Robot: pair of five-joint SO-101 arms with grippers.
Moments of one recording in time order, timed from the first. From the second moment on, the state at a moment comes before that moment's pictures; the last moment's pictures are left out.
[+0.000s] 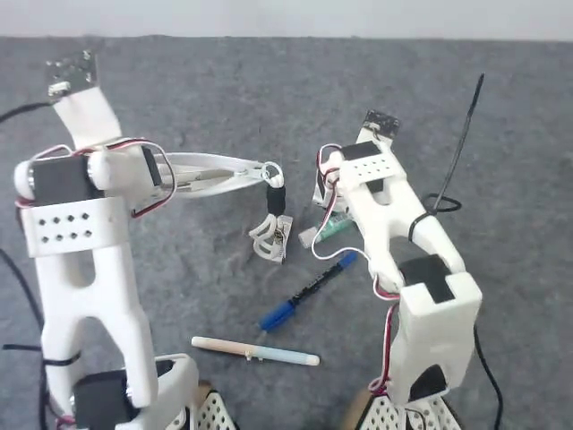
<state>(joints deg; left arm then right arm) -14.1 -20.8 4.1 94.7 16.0 -18.5 23.6 2.5 65.4 -40.6</state>
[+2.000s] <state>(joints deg) -14.1 -20.8 4.1 94.7 16.2 -22.4 13.0 -14.8 97.0 -30.9</state>
